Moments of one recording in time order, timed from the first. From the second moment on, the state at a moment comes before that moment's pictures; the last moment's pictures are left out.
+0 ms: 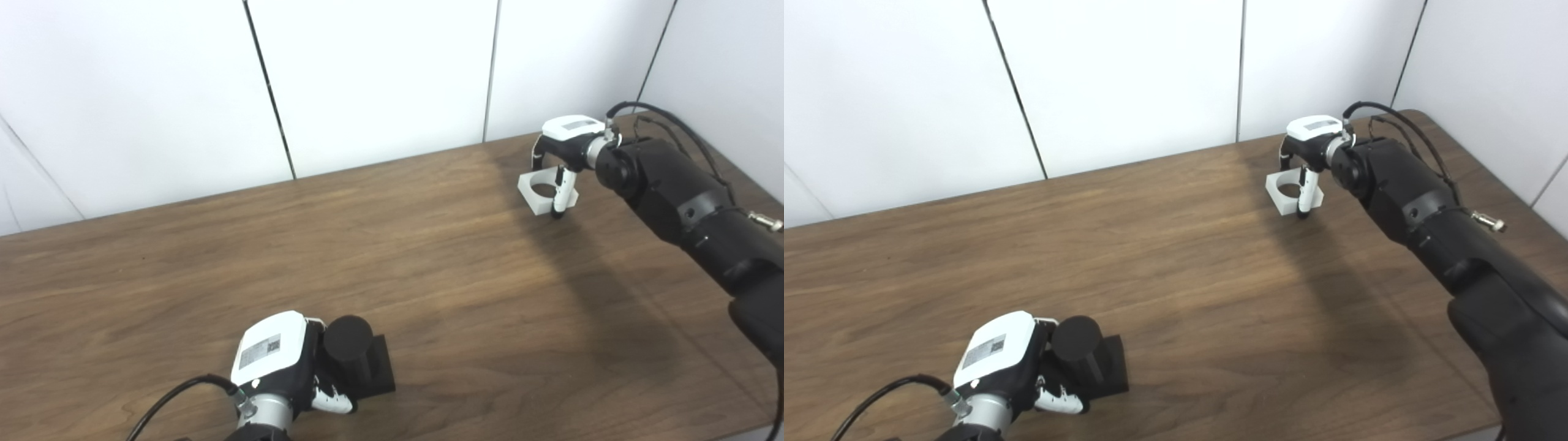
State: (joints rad) left arm -0.02 -0.17 -0.34 -0.54 1.59 0.34 -0.93; right arm -0.76 -0.74 0.43 0.57 -0.78 0.09 0.38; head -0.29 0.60
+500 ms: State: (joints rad) left arm -0.02 -0.17 -0.35 -0.54 1.60 0.36 -0.93; right arm -0.69 -0.76 0.38 0.09 -0.75 0.10 0.62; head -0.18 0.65
